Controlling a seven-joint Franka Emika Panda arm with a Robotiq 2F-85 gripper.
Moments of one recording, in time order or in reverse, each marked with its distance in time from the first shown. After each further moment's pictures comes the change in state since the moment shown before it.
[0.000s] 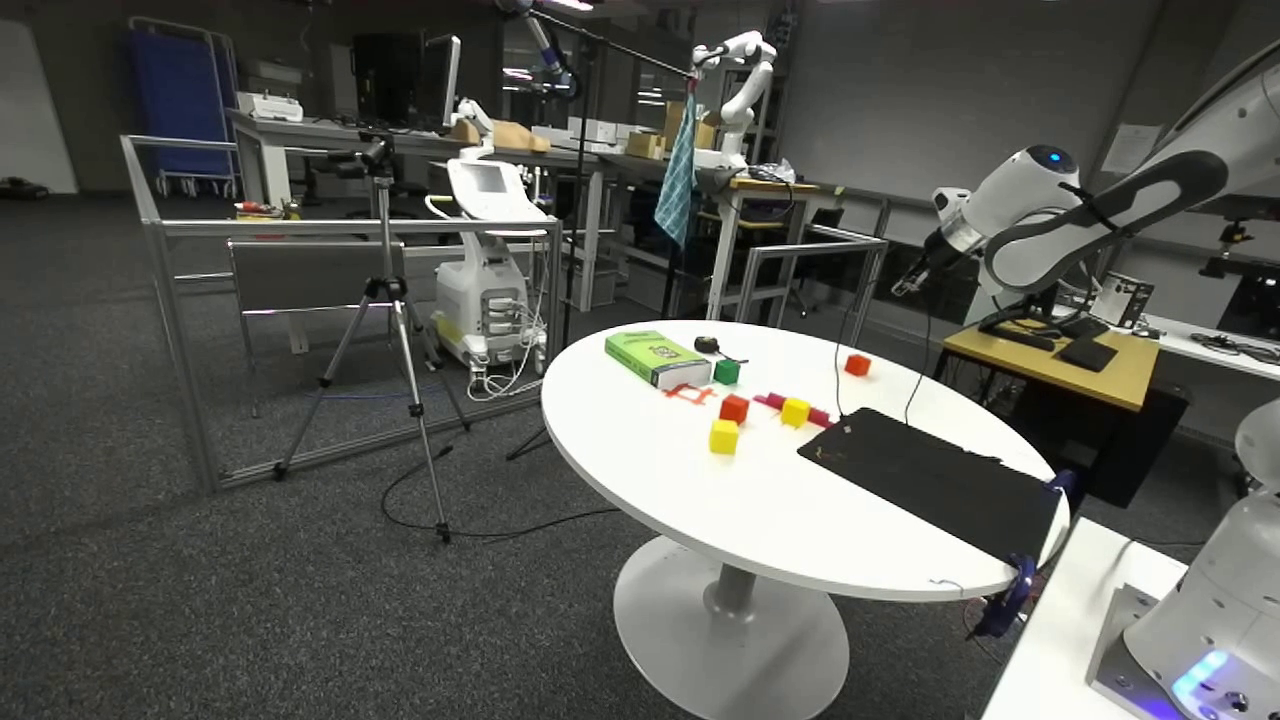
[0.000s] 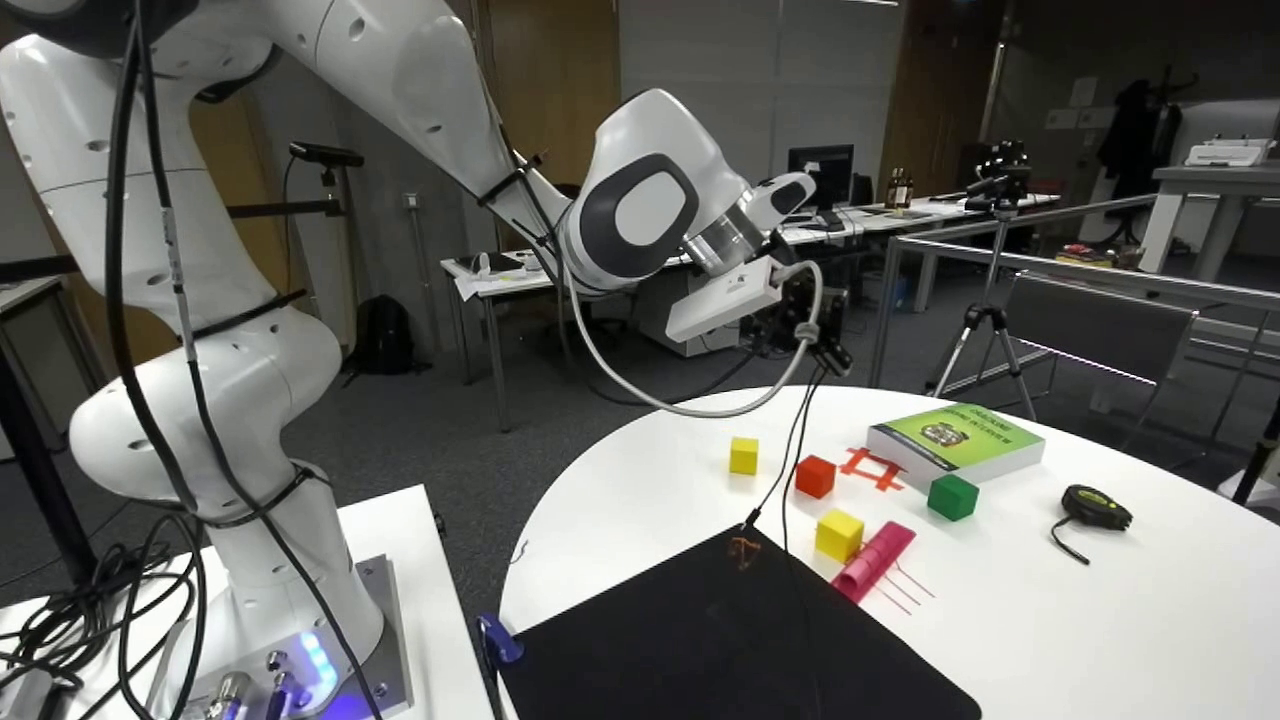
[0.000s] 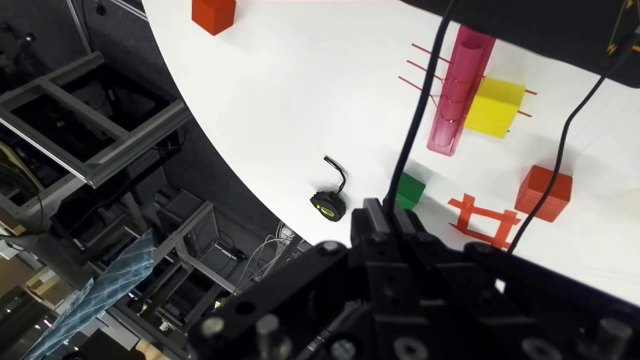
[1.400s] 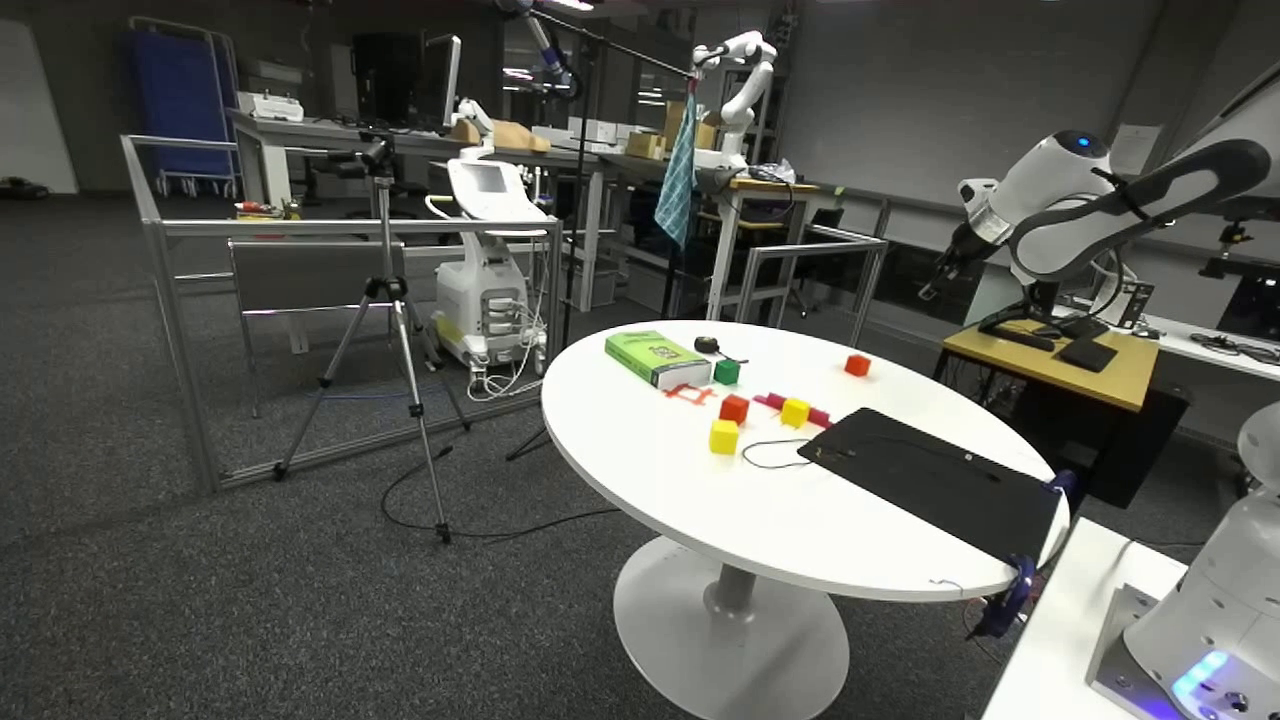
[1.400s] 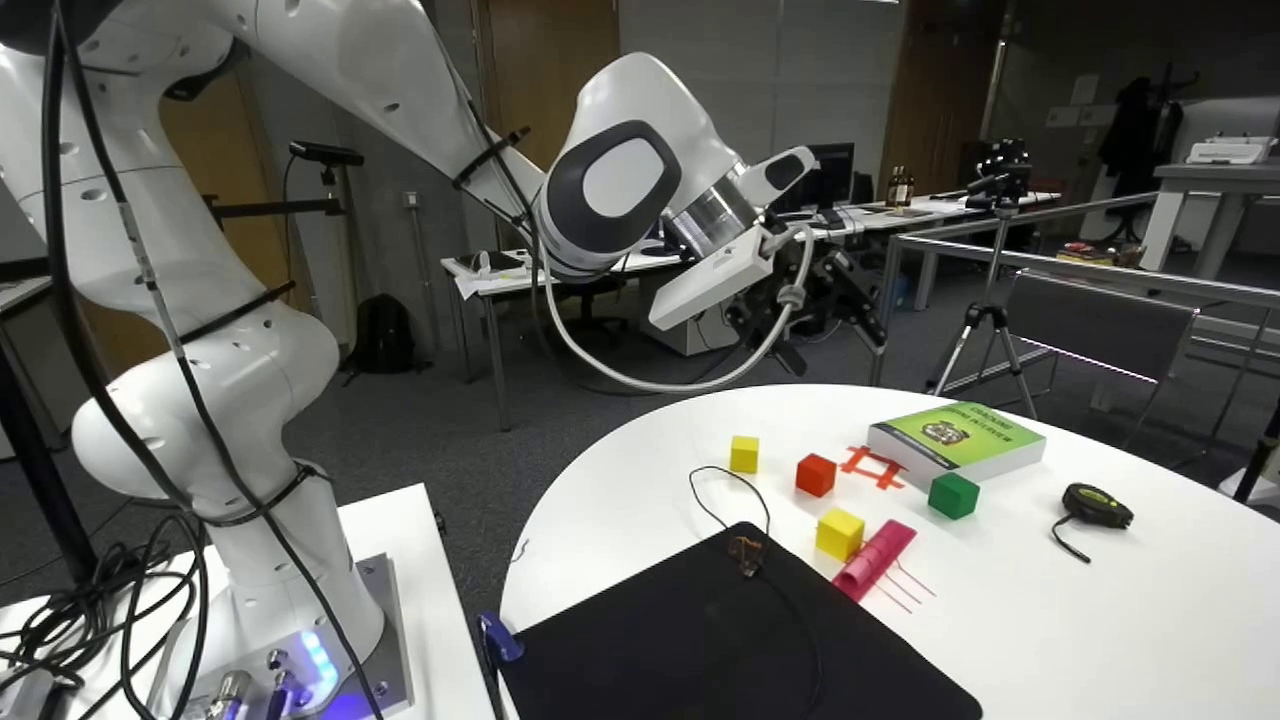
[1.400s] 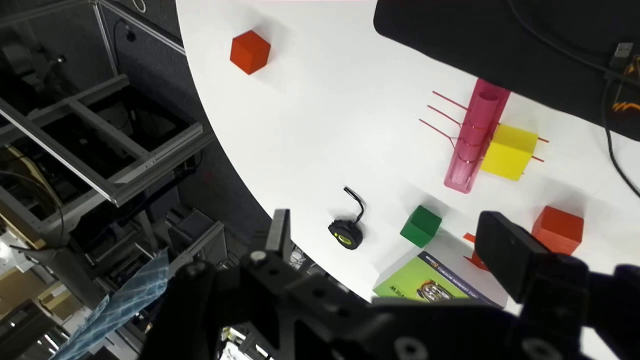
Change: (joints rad) arm 0.030 -0.095 -0.093 -0.029 -0.005 -0.097 -0.078
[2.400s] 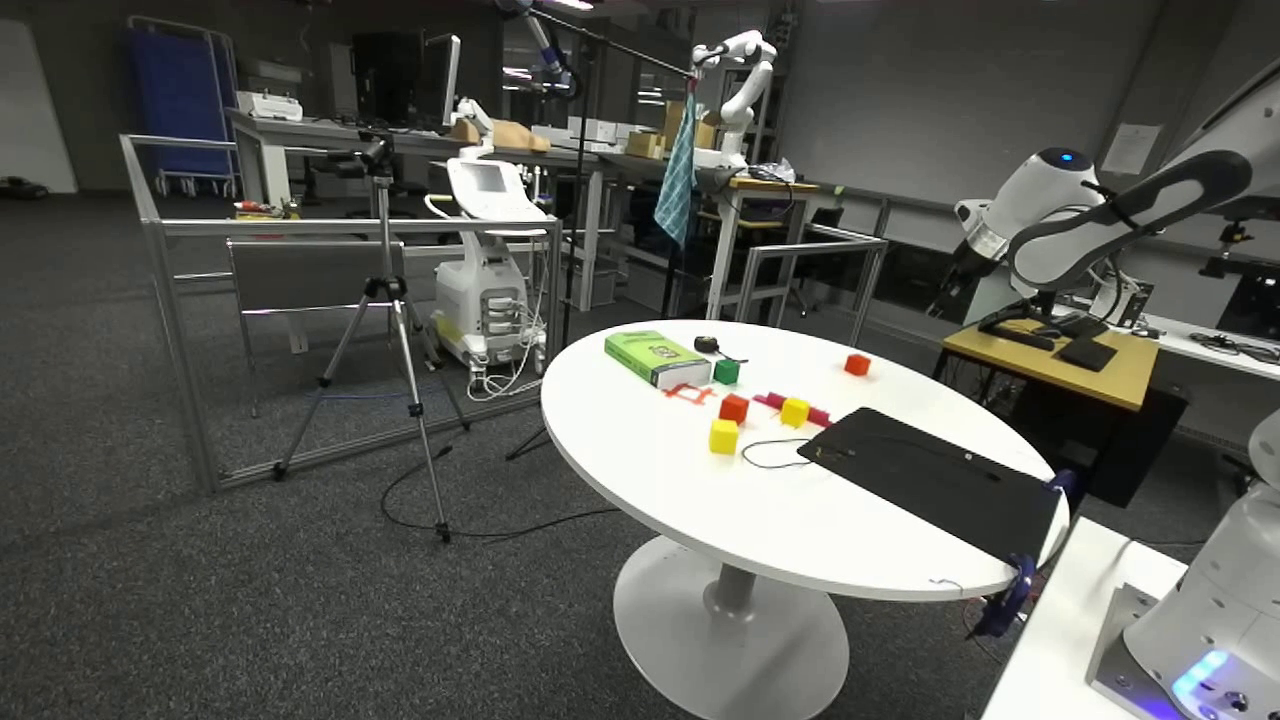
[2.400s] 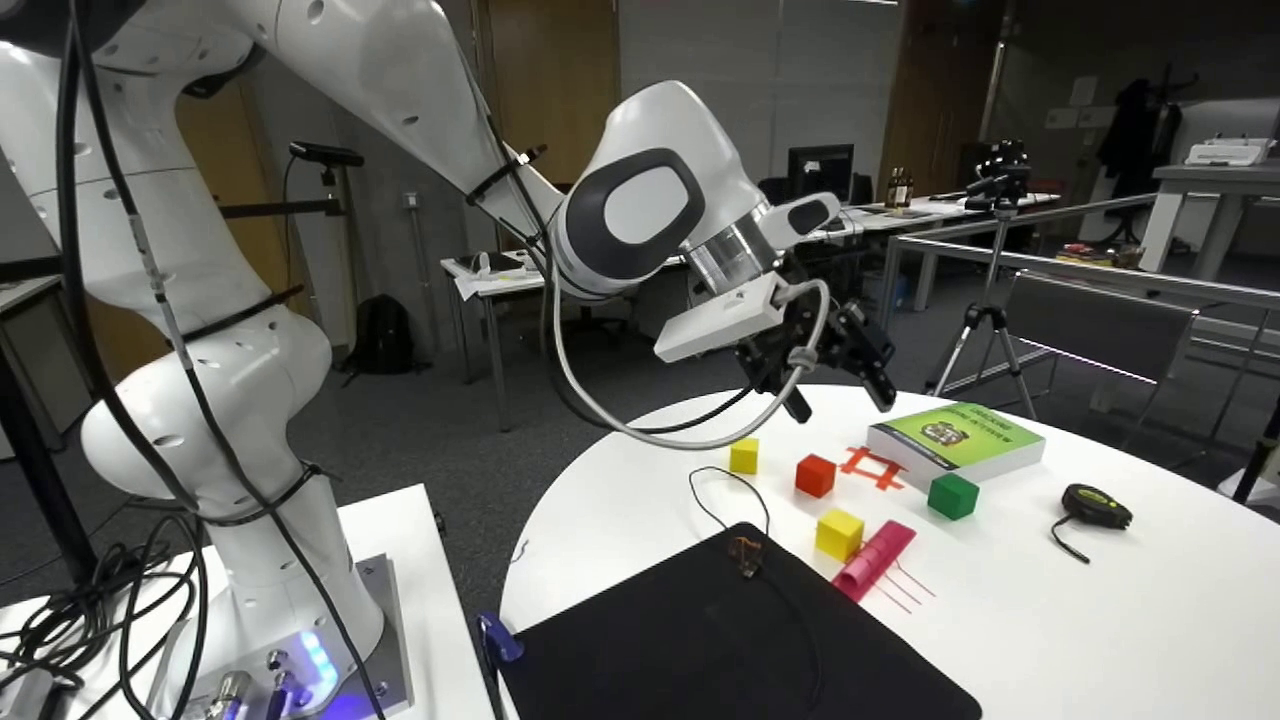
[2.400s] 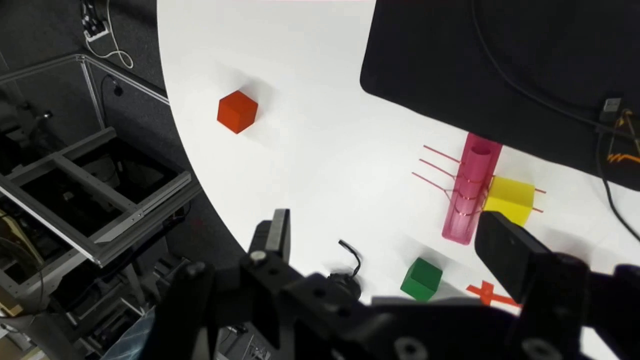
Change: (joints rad) arm 0.098 0.074 -0.142 0.022 -0.065 -0.059 0.058
